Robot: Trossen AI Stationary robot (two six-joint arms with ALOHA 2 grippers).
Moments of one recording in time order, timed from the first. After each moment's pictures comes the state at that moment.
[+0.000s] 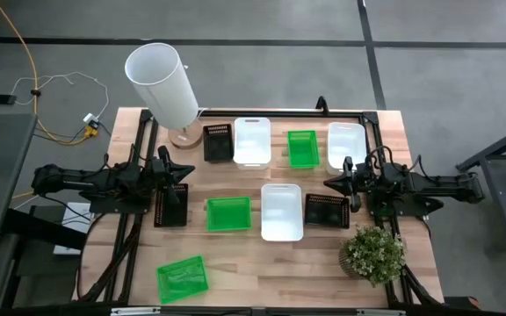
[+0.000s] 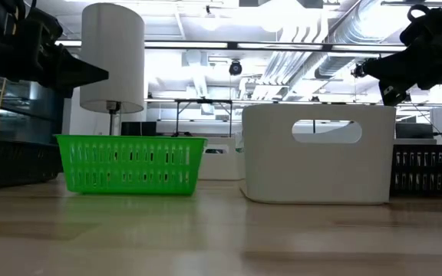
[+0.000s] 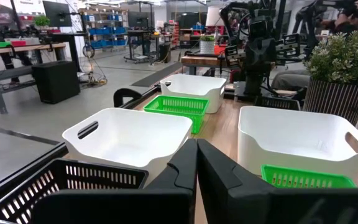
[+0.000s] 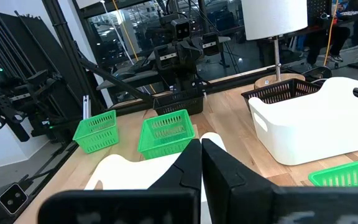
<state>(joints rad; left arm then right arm) 0.07 0.12 0.01 0.06 -0.37 -0.02 0.00 0.03 0.01 0.01 0.00 0.23</state>
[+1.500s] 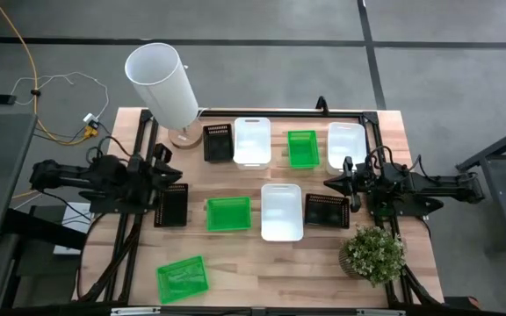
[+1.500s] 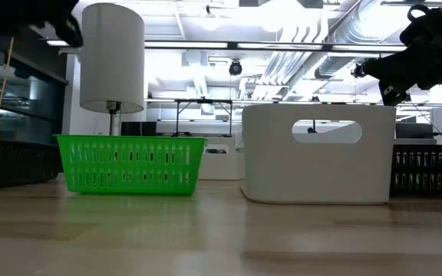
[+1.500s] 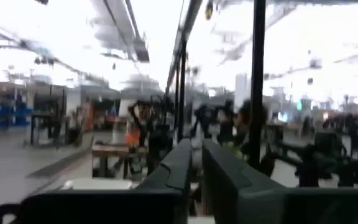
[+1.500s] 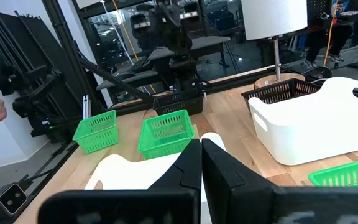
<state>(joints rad) 0.02 0.19 0.13 0.40 -0.04 -0.04 0.00 0.03 0.01 0.01 0.00 0.23</state>
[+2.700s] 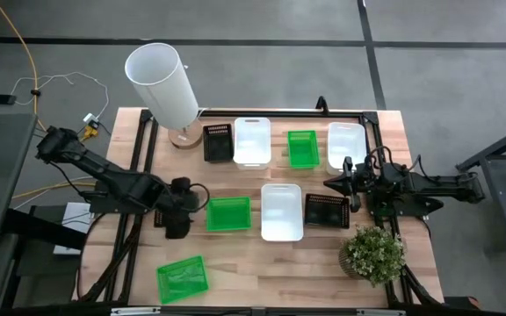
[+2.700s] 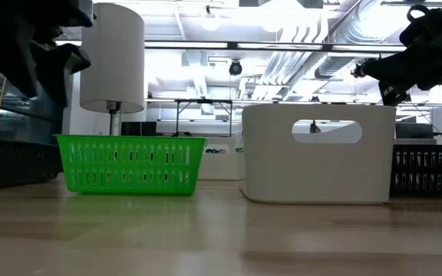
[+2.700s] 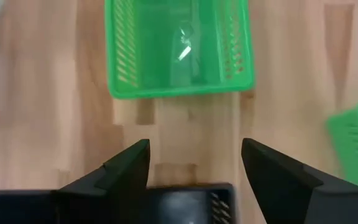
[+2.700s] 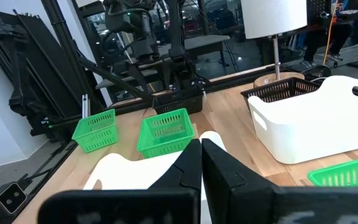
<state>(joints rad) -0.31 1.15 0.78 -0.81 -0.17 -0.42 0.00 0.04 0.01 0.01 0.00 0.23</state>
